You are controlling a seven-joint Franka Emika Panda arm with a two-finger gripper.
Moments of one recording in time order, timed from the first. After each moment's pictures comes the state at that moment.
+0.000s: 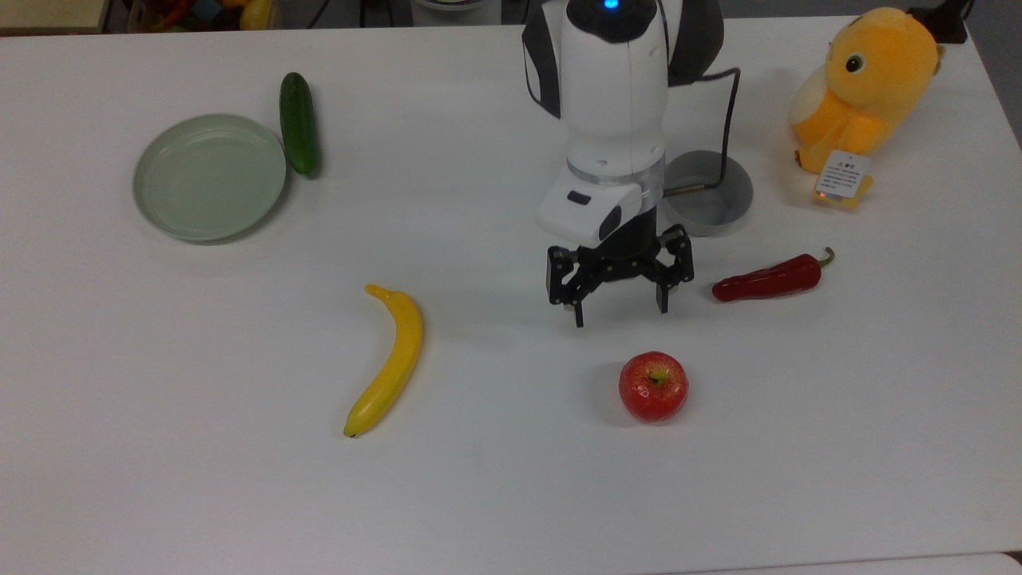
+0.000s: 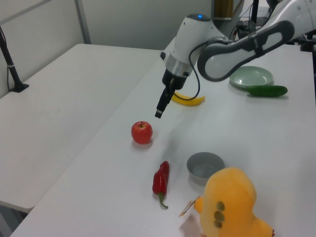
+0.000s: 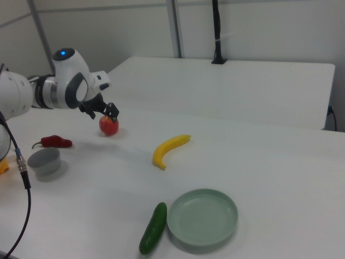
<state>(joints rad) 0.30 0.59 0.03 -1.45 0.02 2.45 0.12</state>
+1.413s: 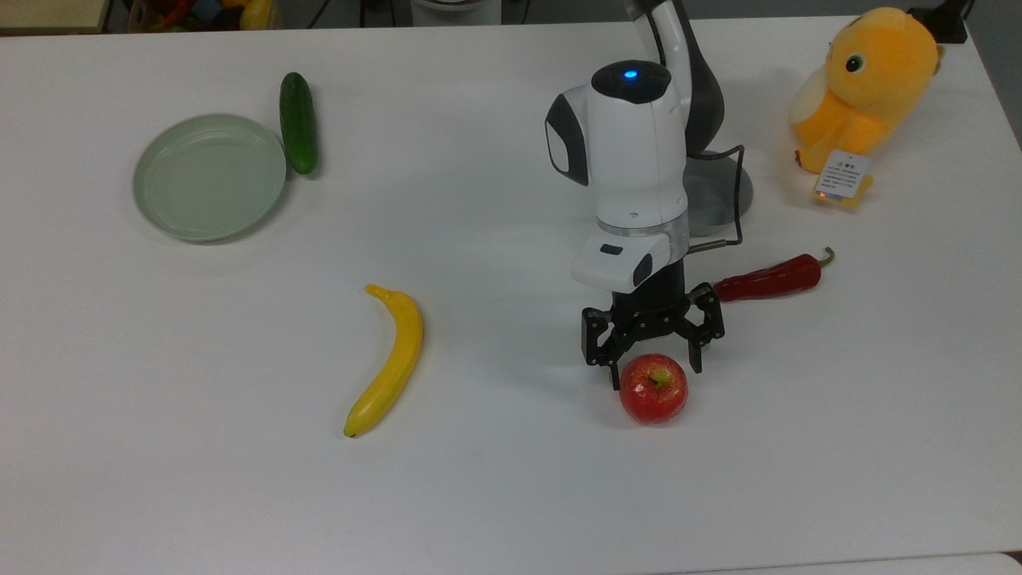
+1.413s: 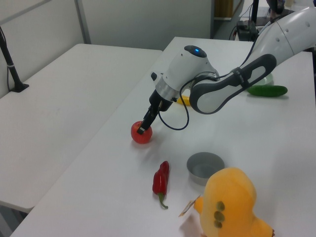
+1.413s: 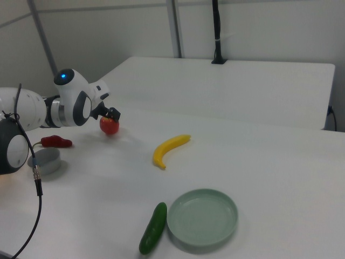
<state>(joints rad) 0.32 0.78 0.06 -1.35 -0.07 2.74 0.17</state>
